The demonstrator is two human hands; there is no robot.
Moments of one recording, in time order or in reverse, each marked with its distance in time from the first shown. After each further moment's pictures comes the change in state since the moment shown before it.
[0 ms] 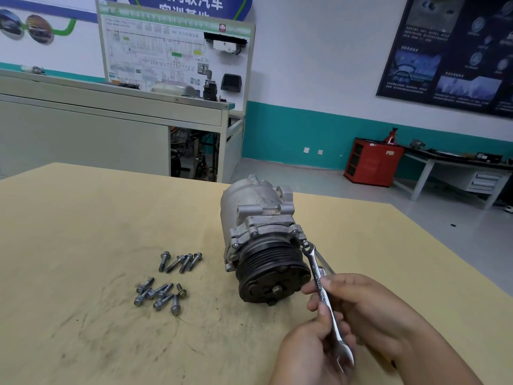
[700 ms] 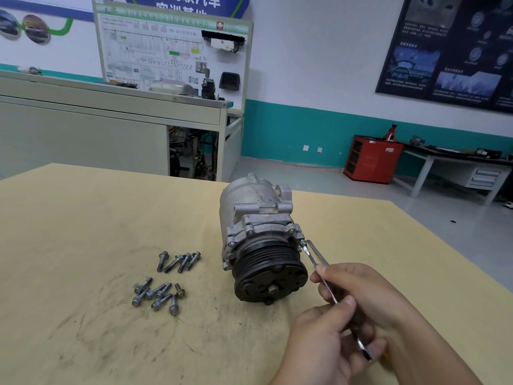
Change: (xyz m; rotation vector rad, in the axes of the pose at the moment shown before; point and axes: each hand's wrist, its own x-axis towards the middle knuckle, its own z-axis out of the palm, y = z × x) left_hand -0.013 0.001 0.007 0.117 -0.183 0.022; right_hand 0.000 -0.007 0.007 -0.081 0.184 -0.025
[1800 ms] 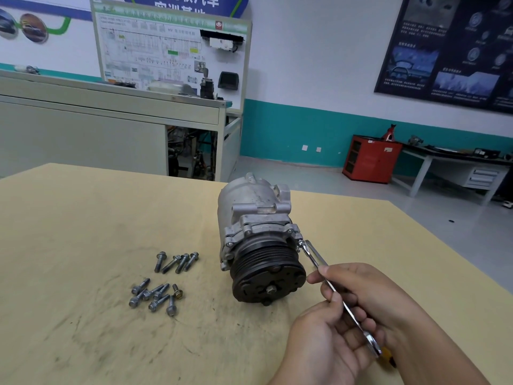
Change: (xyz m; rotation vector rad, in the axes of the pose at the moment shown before) left_hand -0.006 0.007 0.009 -0.079 0.009 -0.047; right_hand -0.002 -0.003 -0.005 -0.035 -0.029 0.037
